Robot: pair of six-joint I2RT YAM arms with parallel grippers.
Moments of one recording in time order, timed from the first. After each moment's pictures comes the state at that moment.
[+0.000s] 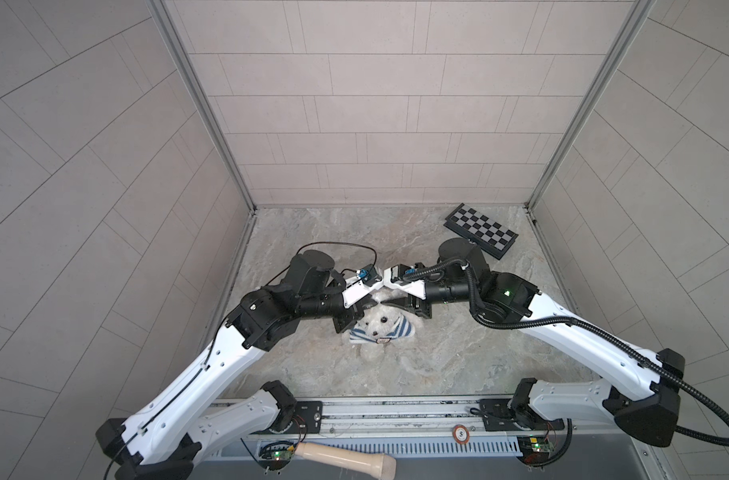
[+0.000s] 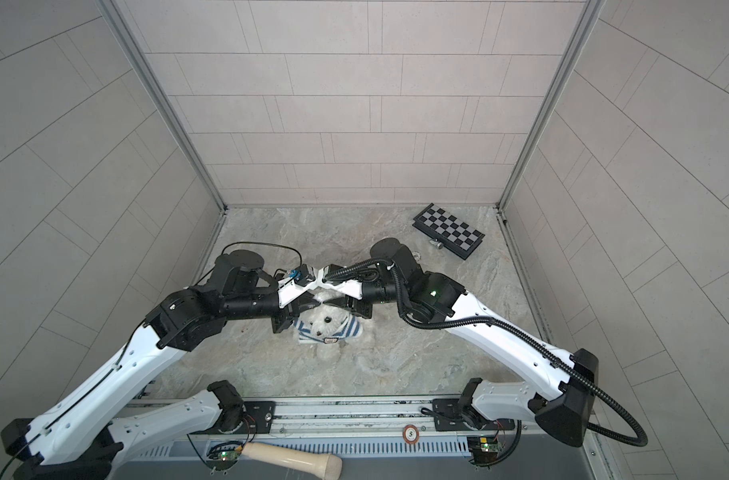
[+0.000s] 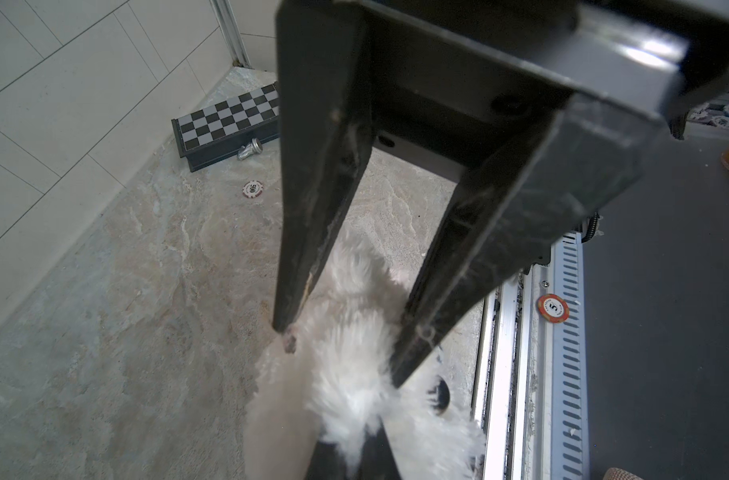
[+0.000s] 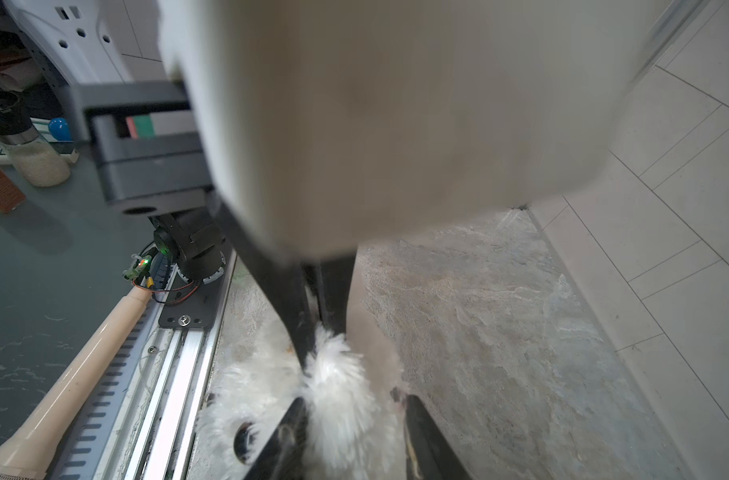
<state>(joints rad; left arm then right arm) -0.72 0.96 1.17 -0.85 0.39 0.35 0.84 1.24 1.24 -0.46 -0.48 -0.45</state>
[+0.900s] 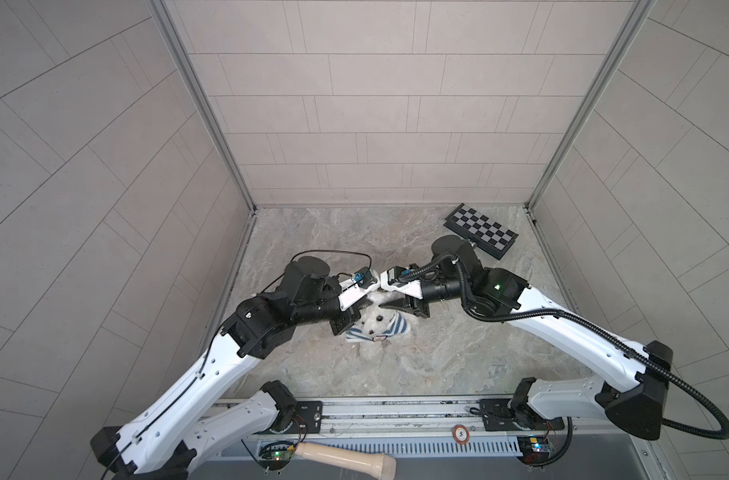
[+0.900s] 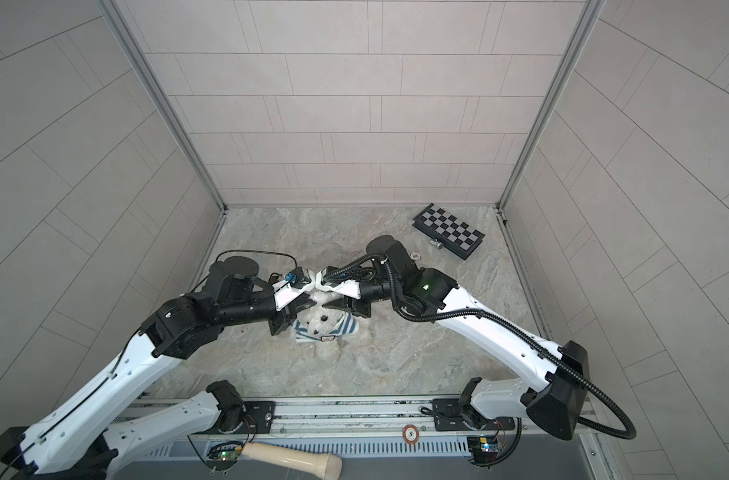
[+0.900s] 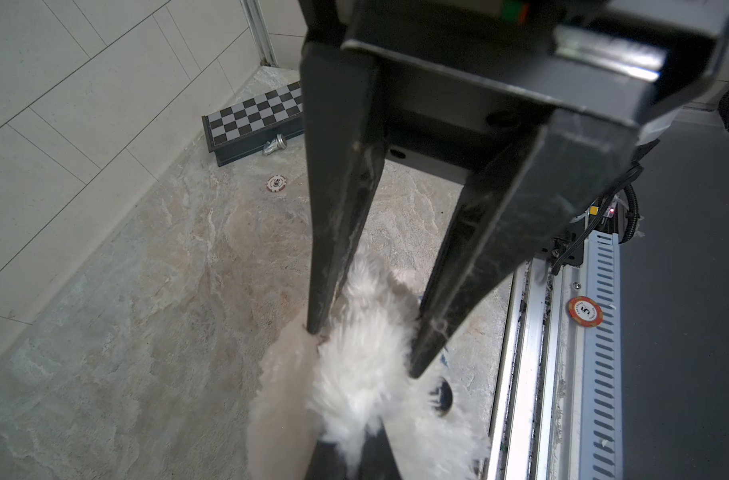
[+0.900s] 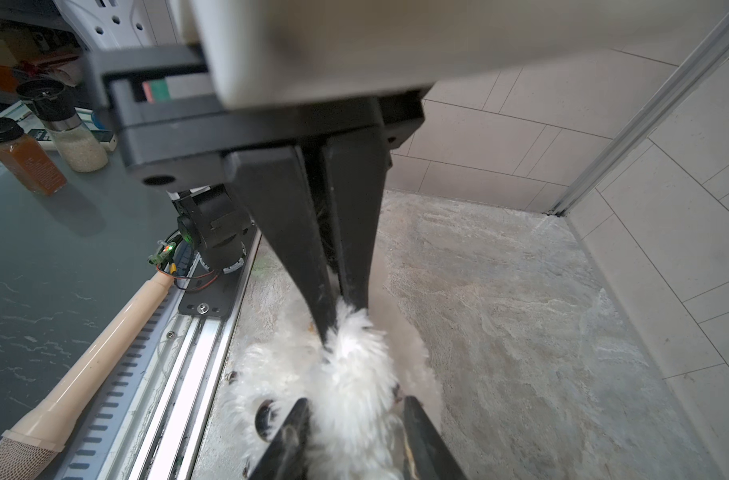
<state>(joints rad) -0.73 0.91 1.11 -0.80 0.32 0.35 0.81 1.28 1.22 -0.45 -0.58 -0.50</state>
